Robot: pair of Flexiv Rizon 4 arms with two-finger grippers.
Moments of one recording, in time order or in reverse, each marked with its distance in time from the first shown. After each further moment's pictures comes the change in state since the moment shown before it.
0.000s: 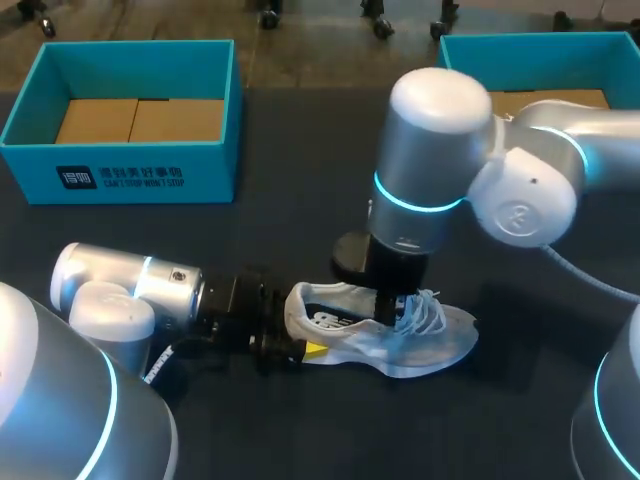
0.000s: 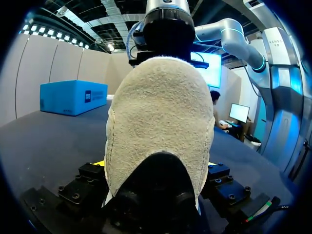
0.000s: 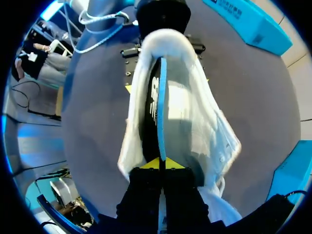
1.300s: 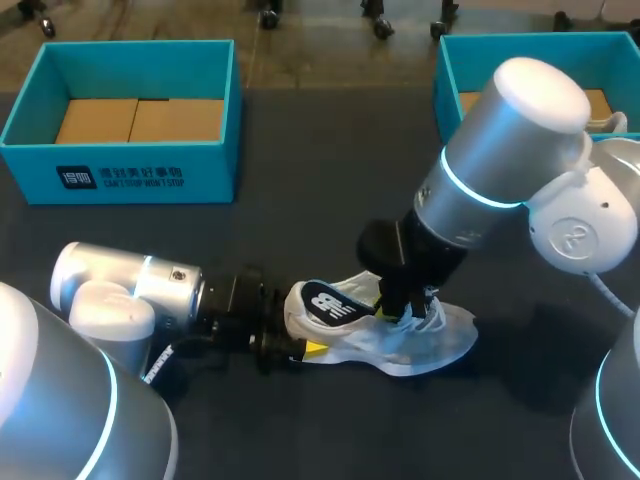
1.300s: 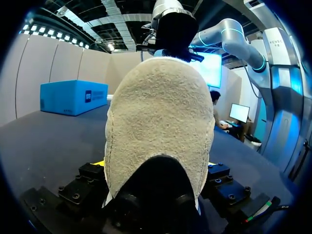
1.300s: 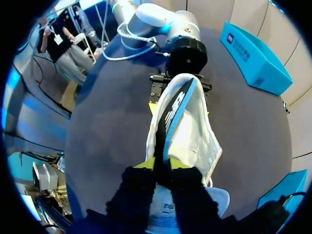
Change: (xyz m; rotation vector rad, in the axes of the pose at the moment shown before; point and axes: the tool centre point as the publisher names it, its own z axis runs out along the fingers) left arm -0.001 0.000 0.000 -0.001 -0.001 0.000; right arm 0.002 0.009 -0.028 -0.235 -0.006 -0.231
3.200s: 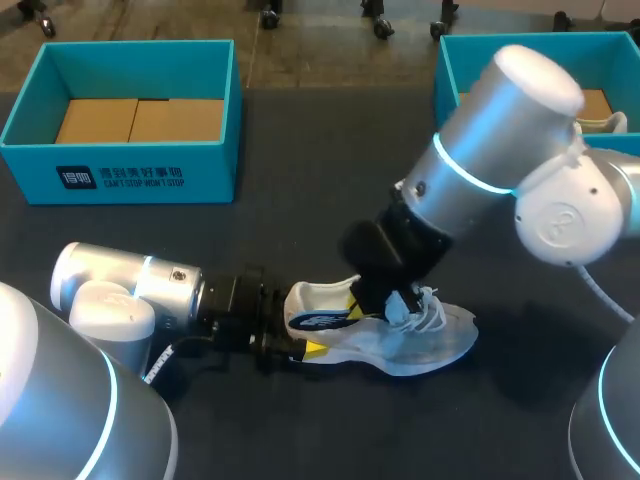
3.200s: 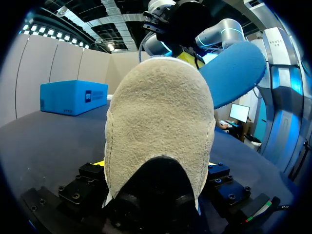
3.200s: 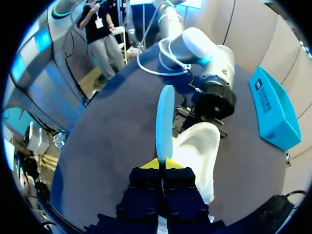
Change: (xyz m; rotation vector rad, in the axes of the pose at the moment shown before) left arm 0.000 0.000 0.000 0.000 0.000 0.000; right arm 0.011 0.048 -0.003 -0.153 0.086 -0.363
